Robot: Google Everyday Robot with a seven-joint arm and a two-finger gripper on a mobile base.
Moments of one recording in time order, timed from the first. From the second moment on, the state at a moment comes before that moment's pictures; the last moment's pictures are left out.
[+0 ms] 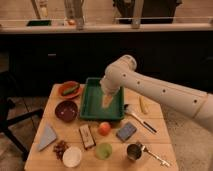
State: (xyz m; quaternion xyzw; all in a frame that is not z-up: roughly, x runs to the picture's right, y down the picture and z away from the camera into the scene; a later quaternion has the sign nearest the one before) arm -0.018 0.020 0.766 -0.19 -0.16 -0.02 0.97
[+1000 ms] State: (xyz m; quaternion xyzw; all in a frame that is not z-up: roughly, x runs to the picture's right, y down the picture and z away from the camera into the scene) arm -0.031 0.013 0.780 -0.18 -0.17 -0.02 0.97
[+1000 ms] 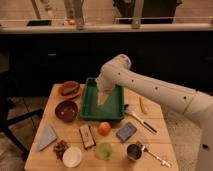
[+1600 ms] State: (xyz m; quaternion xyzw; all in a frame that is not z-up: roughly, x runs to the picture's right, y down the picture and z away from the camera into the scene) arm -0.072 -0.042 0.825 -0.13 -0.21 -0.03 0.97
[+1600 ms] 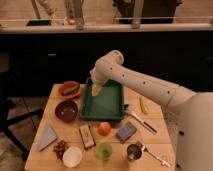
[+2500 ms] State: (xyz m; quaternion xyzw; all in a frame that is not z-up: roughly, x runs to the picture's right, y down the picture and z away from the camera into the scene) arm -0.128 -0.065 0.874 -0.13 -0.34 0.02 0.93
